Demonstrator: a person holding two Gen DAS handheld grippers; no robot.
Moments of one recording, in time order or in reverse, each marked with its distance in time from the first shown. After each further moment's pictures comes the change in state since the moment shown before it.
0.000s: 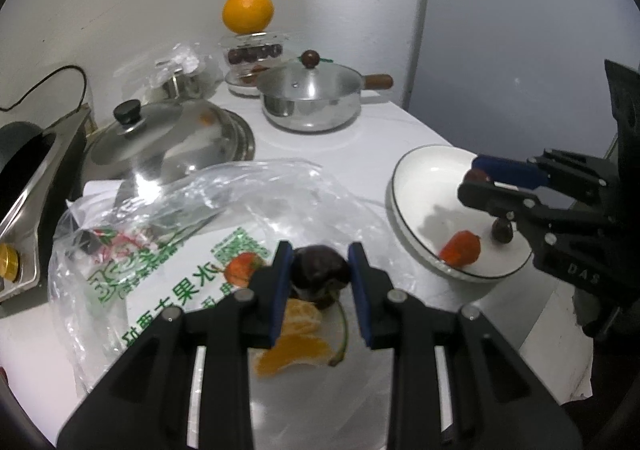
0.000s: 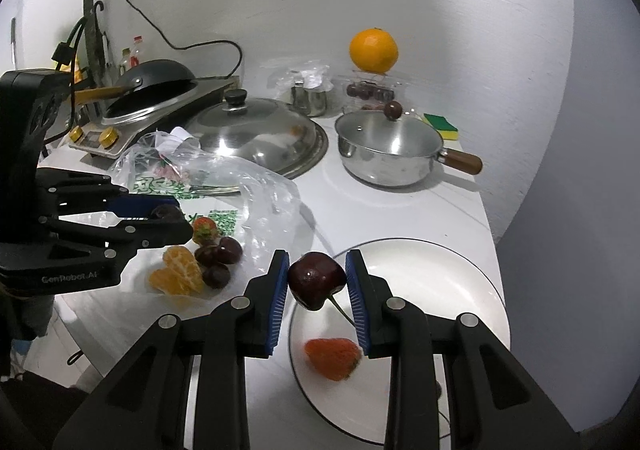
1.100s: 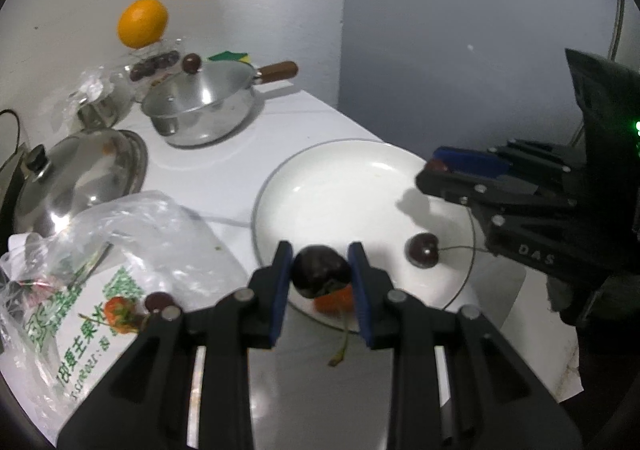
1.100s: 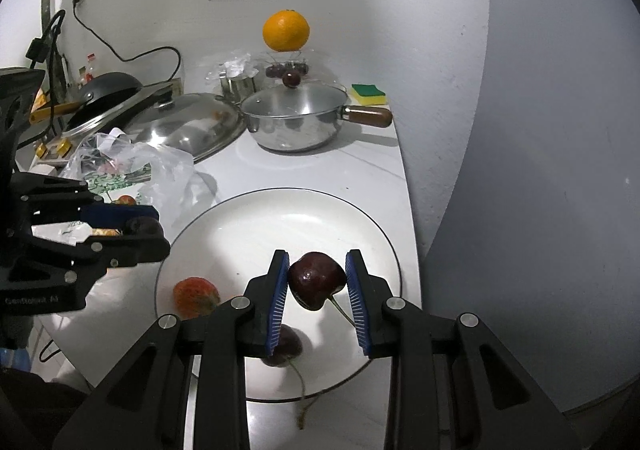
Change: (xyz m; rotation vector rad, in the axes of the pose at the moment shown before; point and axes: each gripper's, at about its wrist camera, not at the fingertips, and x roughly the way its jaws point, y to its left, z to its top) left arm 0.044 -0.107 0.024 0.125 0.060 -0.114; right arm -0.013 -0.102 -0.047 0.116 0.022 -0.076
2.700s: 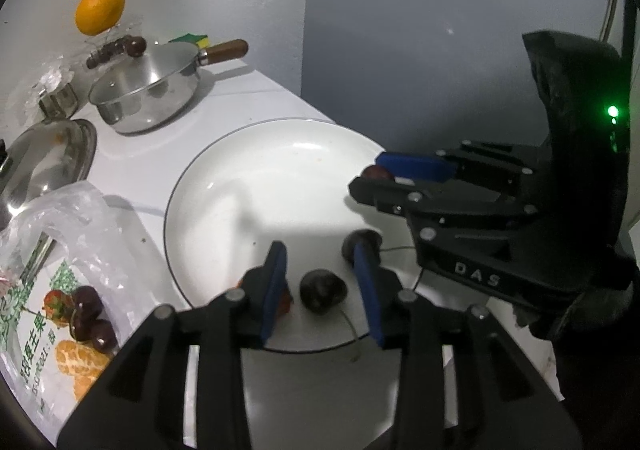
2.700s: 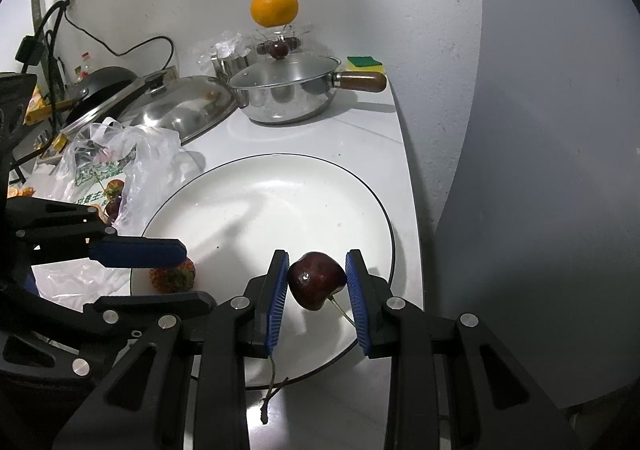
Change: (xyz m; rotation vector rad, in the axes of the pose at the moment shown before) left arm 0.025 -0.039 0.000 -0.008 0.053 -0.078; right arm 0.014 -0.016 -0.011 0.040 0.065 0.041
